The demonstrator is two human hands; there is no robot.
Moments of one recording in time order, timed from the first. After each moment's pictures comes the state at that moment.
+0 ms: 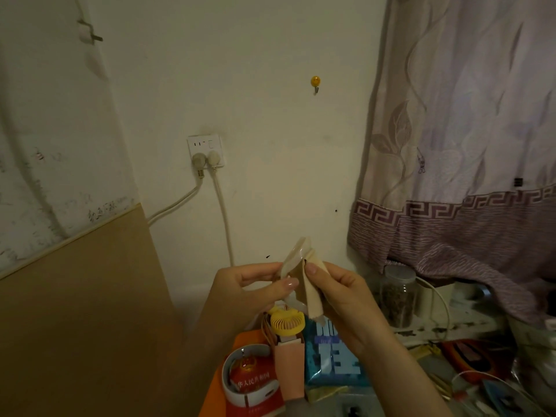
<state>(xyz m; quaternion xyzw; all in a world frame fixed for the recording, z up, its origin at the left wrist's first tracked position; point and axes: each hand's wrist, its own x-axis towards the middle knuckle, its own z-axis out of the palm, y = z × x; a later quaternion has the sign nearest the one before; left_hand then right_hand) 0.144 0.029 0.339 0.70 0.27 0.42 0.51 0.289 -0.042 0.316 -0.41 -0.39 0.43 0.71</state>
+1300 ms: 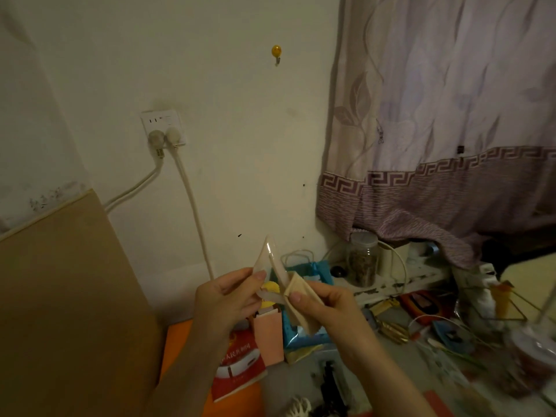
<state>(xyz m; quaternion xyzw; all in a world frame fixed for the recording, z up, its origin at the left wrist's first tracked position) 0.147 0.034 0.274 0.57 0.34 0.40 0.63 0.283 -0.076 0.251 -0.50 -0.43 0.34 0.67</state>
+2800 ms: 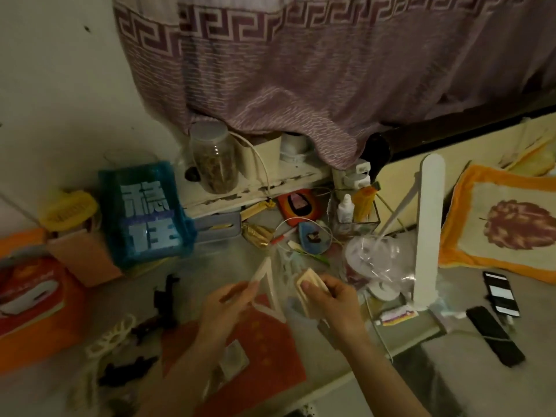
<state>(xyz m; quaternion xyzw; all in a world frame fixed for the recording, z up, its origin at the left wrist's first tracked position) 0.459 -0.136 0.030 0.52 0.49 0.17 0.68 0.596 -0.274 0.045 -0.72 -0.11 0.32 0.61</state>
